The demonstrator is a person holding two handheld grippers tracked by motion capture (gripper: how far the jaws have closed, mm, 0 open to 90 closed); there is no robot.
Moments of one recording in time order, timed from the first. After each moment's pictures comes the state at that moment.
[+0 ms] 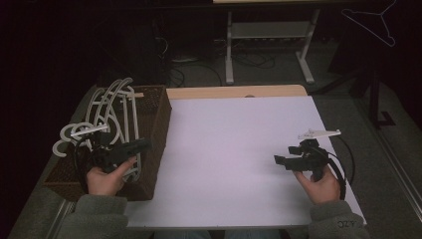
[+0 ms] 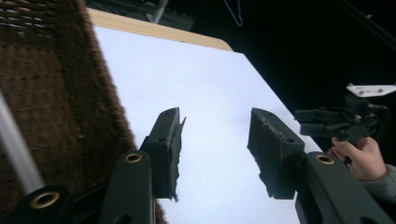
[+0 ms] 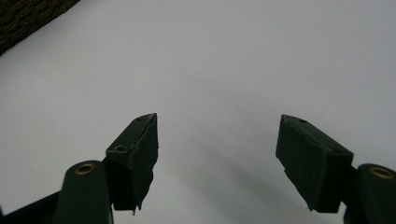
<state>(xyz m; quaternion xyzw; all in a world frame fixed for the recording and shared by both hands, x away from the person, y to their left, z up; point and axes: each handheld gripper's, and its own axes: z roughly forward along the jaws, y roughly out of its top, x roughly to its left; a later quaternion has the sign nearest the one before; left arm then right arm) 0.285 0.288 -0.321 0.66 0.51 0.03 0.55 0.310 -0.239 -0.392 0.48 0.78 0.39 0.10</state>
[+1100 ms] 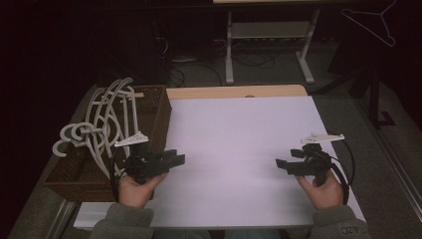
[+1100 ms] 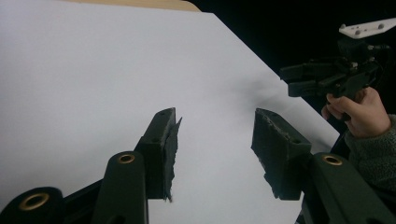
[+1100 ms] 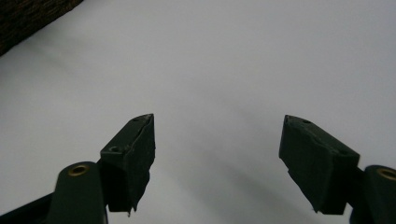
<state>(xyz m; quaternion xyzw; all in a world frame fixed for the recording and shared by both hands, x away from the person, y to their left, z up) 0.276 0.216 -0.347 0.73 0.44 0.01 0.52 0.297 -0.242 -0.392 0.47 0.78 0.40 0.11</state>
